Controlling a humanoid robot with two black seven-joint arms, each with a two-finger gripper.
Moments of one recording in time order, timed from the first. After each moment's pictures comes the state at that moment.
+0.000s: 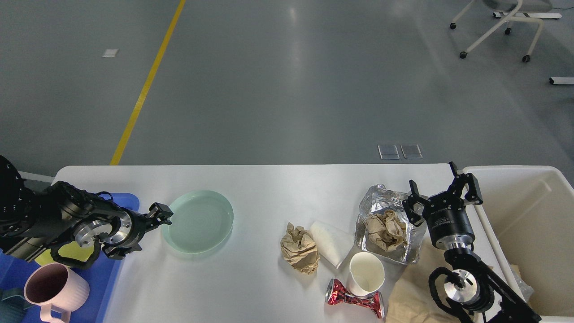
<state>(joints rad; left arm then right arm) -1.33 0.31 1.21 -0.98 -0.51 -0.13 -0.01 0.14 -0.15 1.20 1.05 -0.34 0.15 0.45</state>
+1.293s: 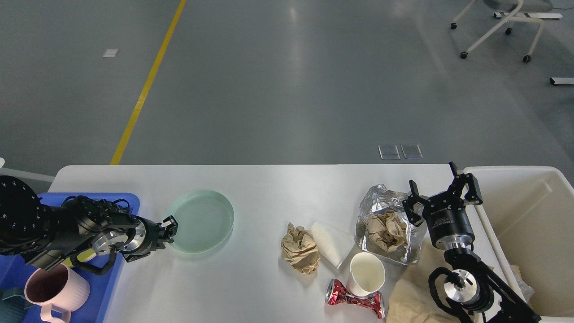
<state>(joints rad) -1.21 0.27 1.07 -0.85 -0.36 -0.14 0.05 0.14 -0.15 1.20 1.05 -0.34 0.15 0.45</state>
